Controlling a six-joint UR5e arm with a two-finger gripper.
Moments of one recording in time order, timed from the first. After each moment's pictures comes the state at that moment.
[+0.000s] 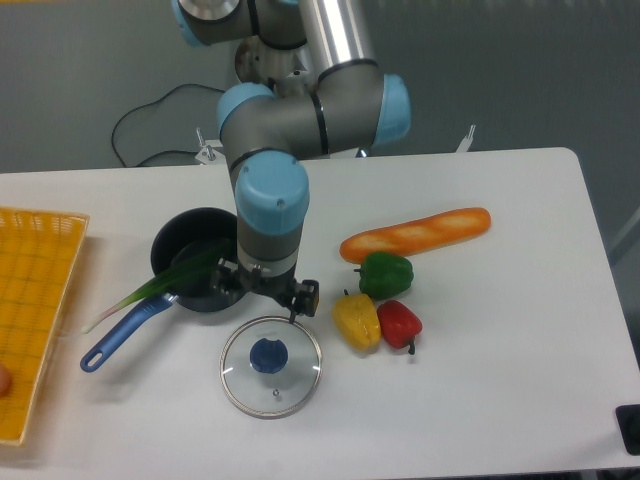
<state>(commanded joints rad) 2.28 -1.99 -1.55 -1.18 1.43 0.51</state>
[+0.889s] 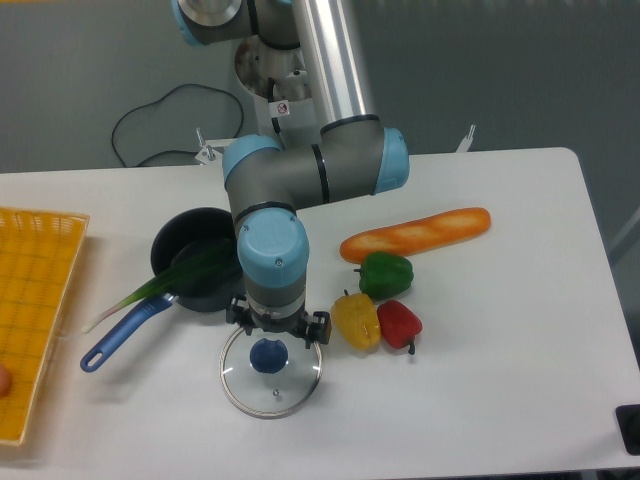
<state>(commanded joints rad) 2.28 -2.10 -1.48 -1.12 1.52 0.41</state>
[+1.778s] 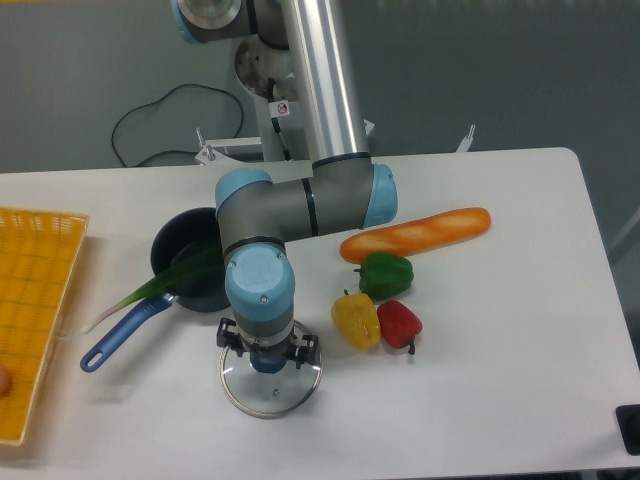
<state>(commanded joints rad) 2.25 -2.16 -1.45 -1.12 1.52 0.40</state>
